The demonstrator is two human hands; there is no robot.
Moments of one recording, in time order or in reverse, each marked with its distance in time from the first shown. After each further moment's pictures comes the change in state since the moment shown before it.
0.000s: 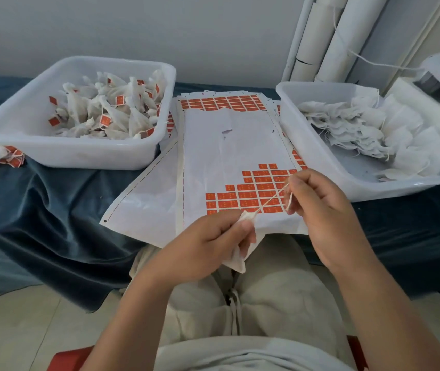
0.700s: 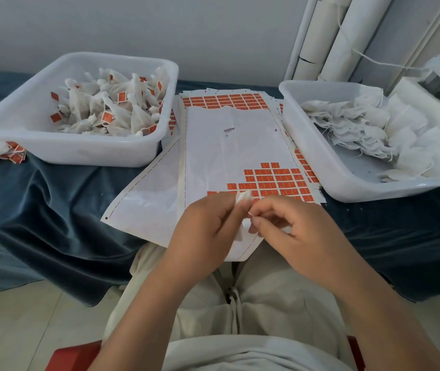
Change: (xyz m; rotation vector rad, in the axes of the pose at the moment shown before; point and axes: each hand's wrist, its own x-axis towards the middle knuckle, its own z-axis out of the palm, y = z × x) left_hand 0.008 0.007 0.011 0.253 0.454 0.119; right_hand -0.019 -0.016 0.015 -0.525 -0.322 -0.220
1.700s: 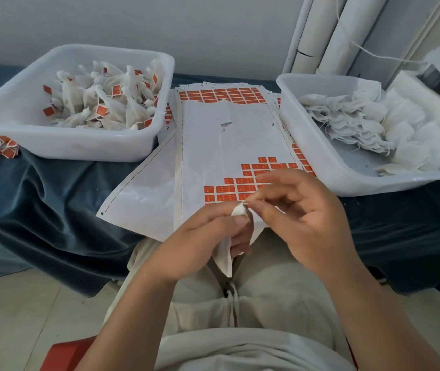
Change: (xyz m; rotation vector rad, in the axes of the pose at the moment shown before) left_hand -0.006 -0.001 -0.008 -0.896 -0.470 -0.147; right_hand 0.002 0.002 0.008 0.400 0.280 -0.180
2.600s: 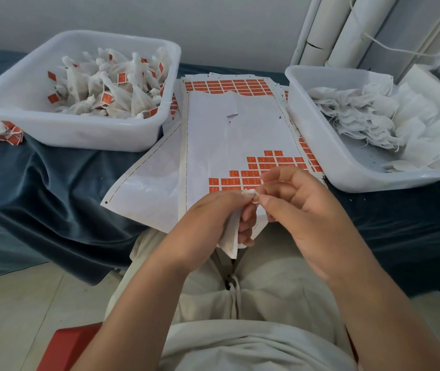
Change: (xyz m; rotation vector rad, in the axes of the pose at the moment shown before) left_hand 0.009 -0.008 -0.002 -0.049 0.186 -0.200; right_hand 0.000 -0.012 0.006 0.180 -0.050 0.456
